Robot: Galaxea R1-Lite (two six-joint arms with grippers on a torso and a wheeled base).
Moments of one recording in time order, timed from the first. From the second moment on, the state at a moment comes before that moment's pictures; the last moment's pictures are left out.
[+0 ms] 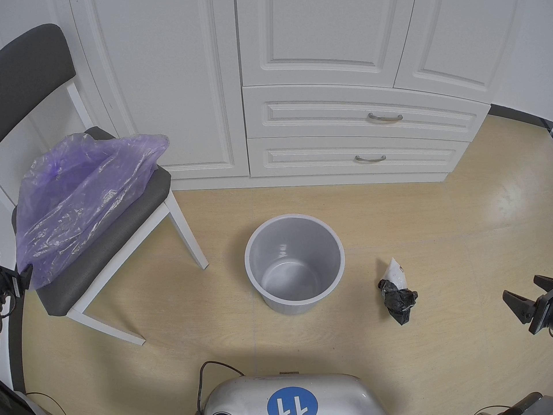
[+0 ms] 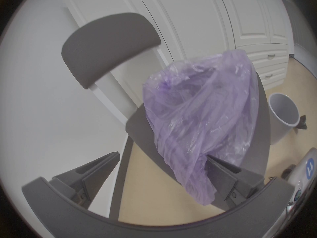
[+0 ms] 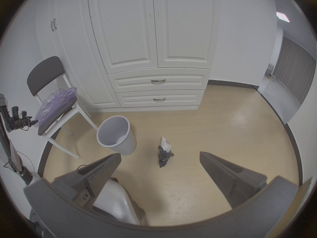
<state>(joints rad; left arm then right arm) 0.82 1.54 -0.23 -1.05 -0.42 0.48 -0.06 0.77 -0.36 -0.06 0.11 -0.04</state>
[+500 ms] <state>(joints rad) 0.82 1.62 -0.21 -1.42 -0.42 0.33 -0.04 0.77 -0.34 -0.10 0.11 -0.05</state>
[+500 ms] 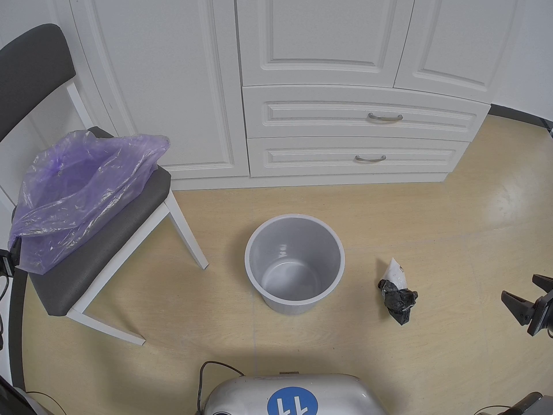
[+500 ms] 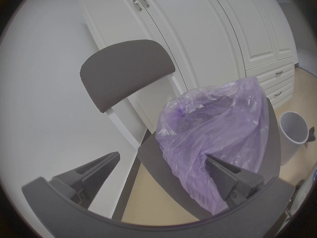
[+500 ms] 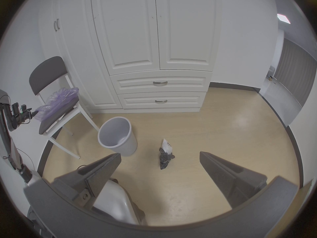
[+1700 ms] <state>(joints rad) 0.82 1.56 -0.16 -1.52 -0.42 0.24 0.06 0.69 -0.34 -0.10 0.10 -0.05</state>
